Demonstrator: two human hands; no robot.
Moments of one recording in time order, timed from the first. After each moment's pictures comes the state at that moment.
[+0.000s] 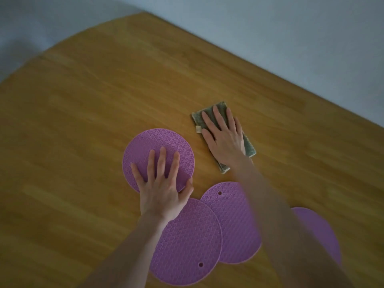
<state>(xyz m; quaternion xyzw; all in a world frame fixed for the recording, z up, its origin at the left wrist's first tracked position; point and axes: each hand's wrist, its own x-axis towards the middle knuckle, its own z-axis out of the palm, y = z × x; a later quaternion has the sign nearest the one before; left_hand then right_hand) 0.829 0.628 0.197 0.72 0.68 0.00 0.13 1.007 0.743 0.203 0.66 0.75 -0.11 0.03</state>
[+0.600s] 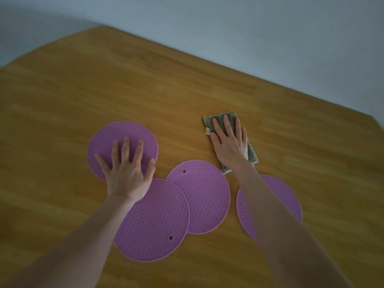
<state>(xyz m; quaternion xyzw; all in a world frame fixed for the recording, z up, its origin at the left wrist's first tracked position) 0.837 0.625 0.196 0.73 0.68 0.00 0.08 1.105 0.661 0.205 0.76 0.63 -0.14 0.01</state>
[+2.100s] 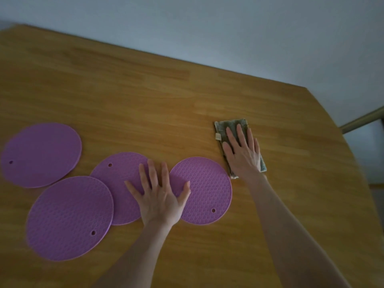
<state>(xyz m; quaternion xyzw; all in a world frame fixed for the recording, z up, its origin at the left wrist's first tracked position) 1.057 0.506 0.200 0.74 0.67 -0.03 0.12 1.294 0.538 0.207 0.82 0.55 -0.14 0.01</state>
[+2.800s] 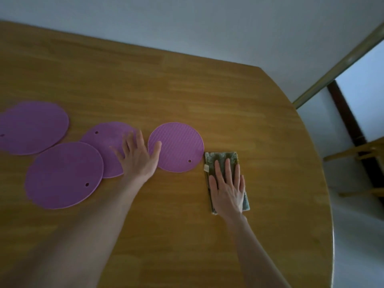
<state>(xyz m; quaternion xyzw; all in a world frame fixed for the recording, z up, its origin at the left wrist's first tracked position) 1.037 0.490 0.215 0.72 0.64 0.08 0.24 1.208 0.318 0.203 0.88 0.45 -0.14 -0.04</state>
